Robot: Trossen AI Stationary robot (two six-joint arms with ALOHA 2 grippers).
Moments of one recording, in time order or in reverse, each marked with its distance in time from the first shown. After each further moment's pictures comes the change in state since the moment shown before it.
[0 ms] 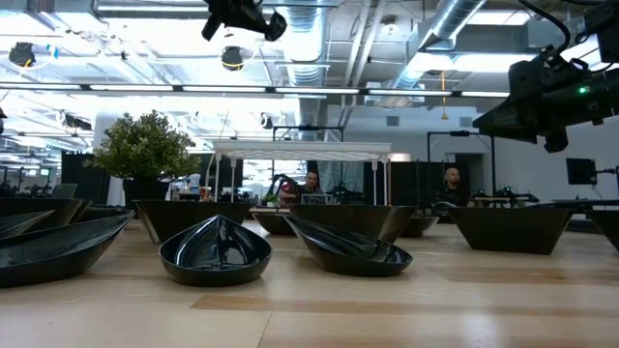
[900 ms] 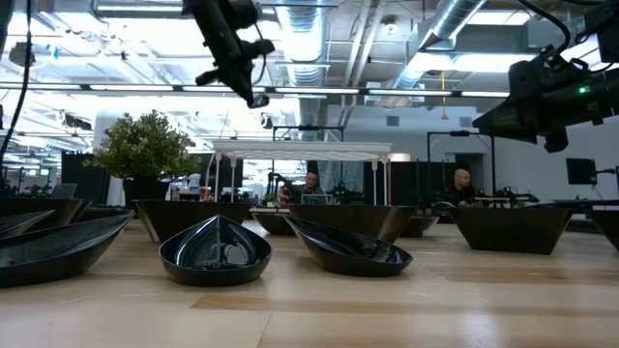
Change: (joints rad) left arm 0.323 0.400 0.357 -0.513 0.147 -0.060; right arm 0.000 0.000 0.000 0.000 0.000 0.000
